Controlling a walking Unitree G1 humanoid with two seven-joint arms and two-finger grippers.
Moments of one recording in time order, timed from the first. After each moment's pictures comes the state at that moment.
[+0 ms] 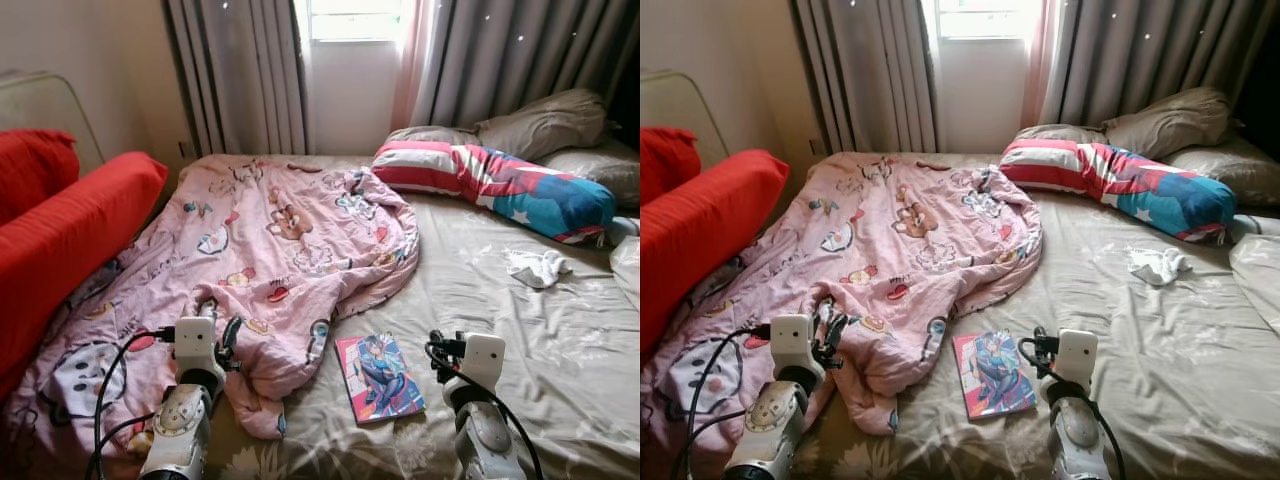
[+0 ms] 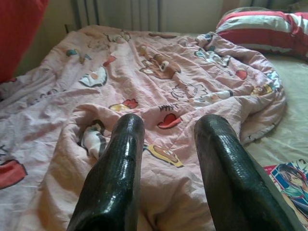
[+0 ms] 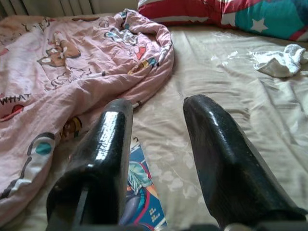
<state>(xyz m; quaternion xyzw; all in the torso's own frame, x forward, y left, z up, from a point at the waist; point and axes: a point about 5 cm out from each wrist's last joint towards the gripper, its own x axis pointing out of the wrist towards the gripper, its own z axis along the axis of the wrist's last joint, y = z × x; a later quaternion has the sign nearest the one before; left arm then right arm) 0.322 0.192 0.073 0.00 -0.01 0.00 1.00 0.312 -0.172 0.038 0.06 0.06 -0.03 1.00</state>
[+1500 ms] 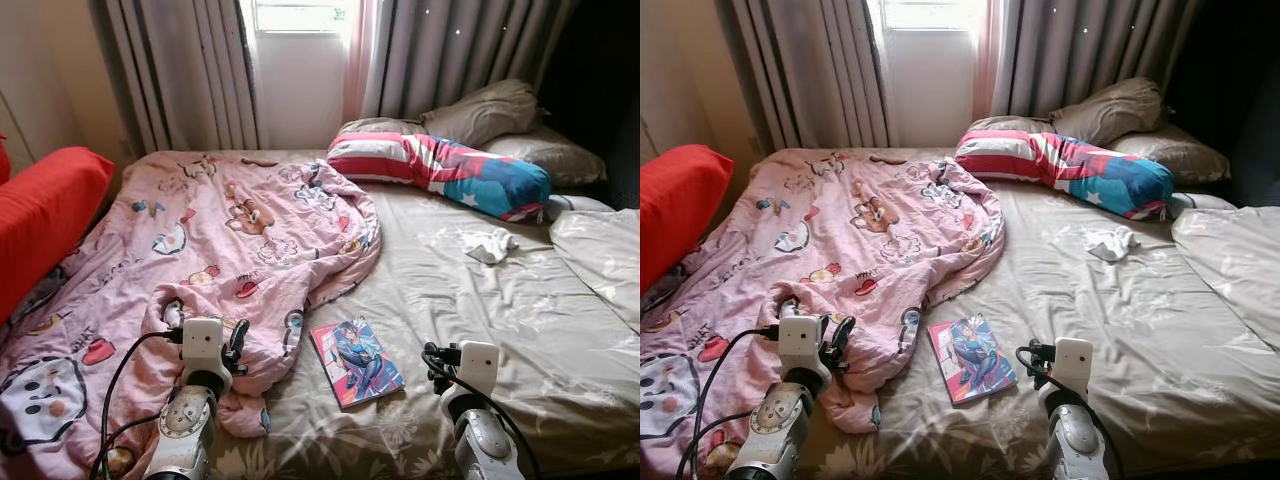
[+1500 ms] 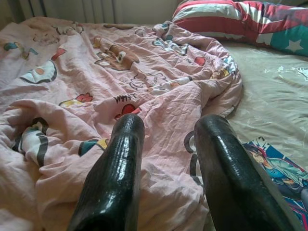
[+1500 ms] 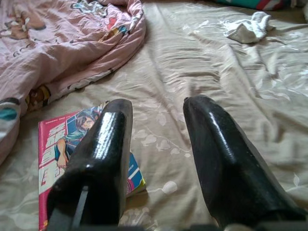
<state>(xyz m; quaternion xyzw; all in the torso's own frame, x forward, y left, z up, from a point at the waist) 0.321 0.184 0.070 0.00 0.00 -0.02 1.00 0.307 -0.169 0.027 0.05 0.09 -0.01 0.99</state>
